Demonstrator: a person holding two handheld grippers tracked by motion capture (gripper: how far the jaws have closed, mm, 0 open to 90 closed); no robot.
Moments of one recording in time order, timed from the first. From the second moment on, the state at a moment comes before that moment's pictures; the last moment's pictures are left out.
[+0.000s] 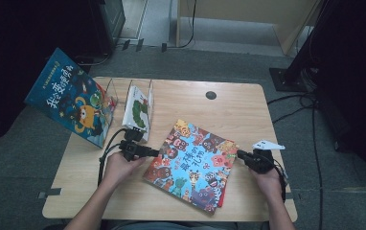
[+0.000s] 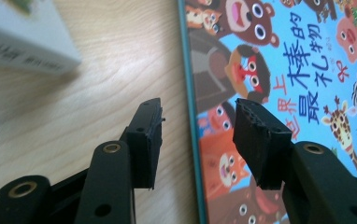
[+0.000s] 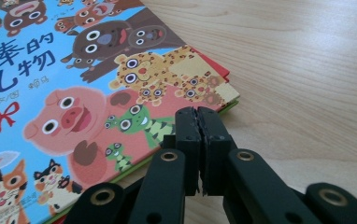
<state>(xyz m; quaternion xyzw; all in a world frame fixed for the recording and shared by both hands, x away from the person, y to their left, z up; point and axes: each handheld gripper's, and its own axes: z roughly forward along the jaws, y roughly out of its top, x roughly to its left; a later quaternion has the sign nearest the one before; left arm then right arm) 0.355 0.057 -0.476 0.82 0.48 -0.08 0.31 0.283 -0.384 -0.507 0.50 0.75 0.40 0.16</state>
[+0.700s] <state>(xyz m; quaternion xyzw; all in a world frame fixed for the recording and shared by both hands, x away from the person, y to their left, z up) 0.365 0.037 -0.492 0.83 0.46 -0.08 0.31 0.267 -0.378 -0.512 0.48 0.78 0.39 0.13</state>
